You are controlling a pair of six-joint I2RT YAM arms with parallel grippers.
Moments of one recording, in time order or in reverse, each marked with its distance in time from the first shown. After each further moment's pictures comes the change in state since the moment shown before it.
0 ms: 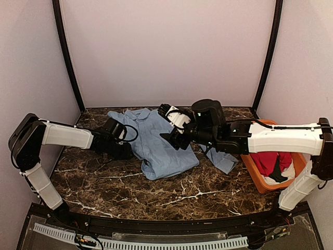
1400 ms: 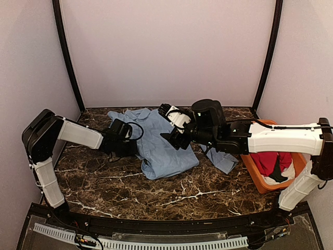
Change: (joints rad) left arm 0.000 0.196 0.056 0.253 -0.032 -0.042; right arm -0.001 0.000 0.000 -0.001 0.014 -0.001
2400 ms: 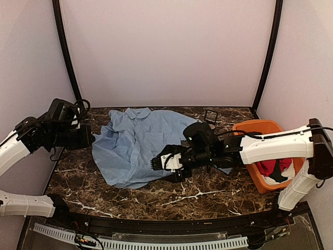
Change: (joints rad) left arm -0.061 -0.916 0.072 -0.887 -0.198 -0.079; right arm 0.048 0.033 -0.131 -0.064 -0.451 -0.454
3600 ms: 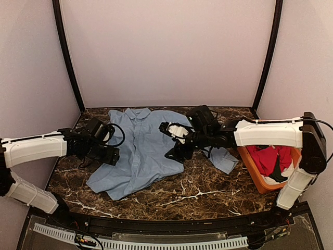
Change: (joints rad) left arm -0.007 0.294 -0.227 0.293 -0.033 0.337; right arm -0.182 0.107 0.157 -0.129 0.057 0.467
